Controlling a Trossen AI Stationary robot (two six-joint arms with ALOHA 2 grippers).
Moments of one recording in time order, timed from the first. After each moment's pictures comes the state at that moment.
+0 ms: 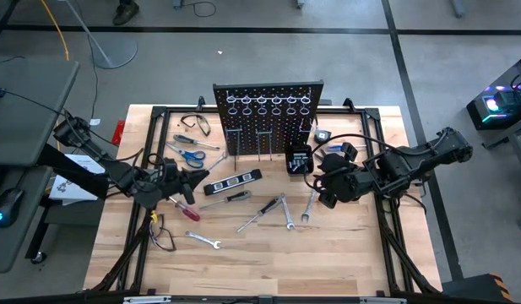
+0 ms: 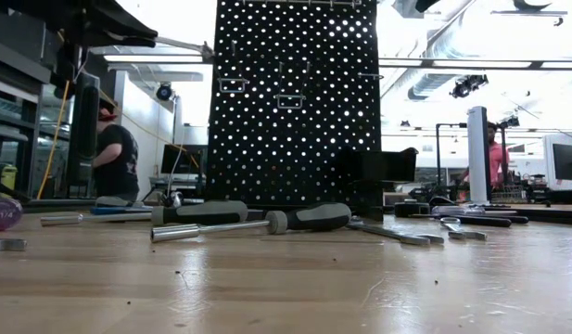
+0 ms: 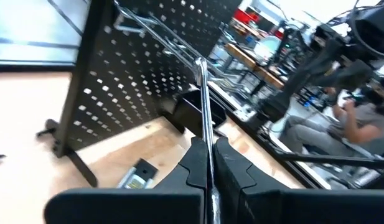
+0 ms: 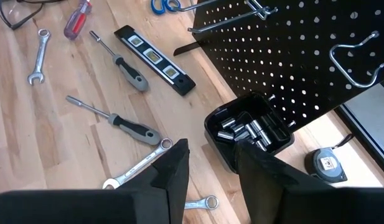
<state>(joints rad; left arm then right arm) -0.63 0.79 0.47 -0.07 -1.12 -0.91 0.40 1.31 1.42 -1.16 0.60 0.66</state>
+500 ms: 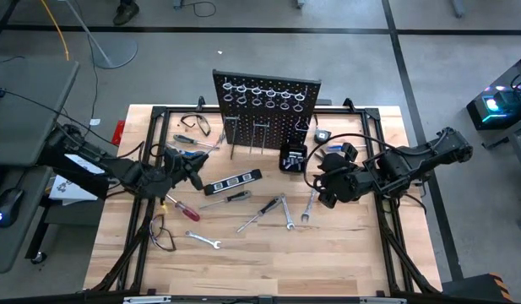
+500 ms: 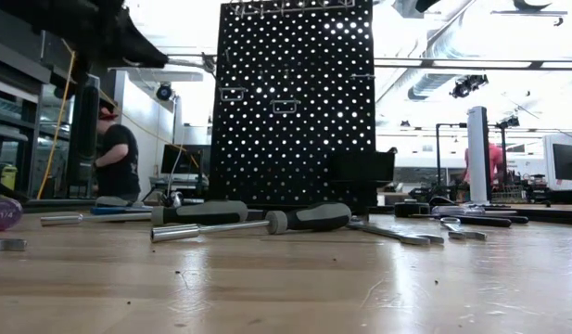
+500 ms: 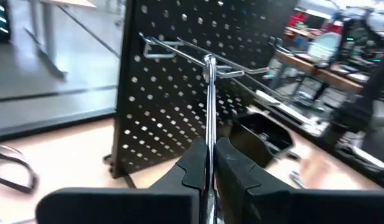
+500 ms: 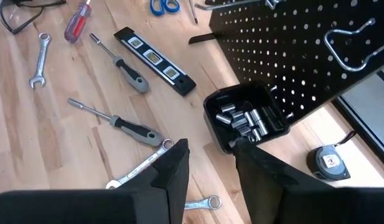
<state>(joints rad) -0.41 0.79 0.47 -0.13 -1.13 -0.70 0.40 1.31 1.42 -1.16 0.60 0.68</state>
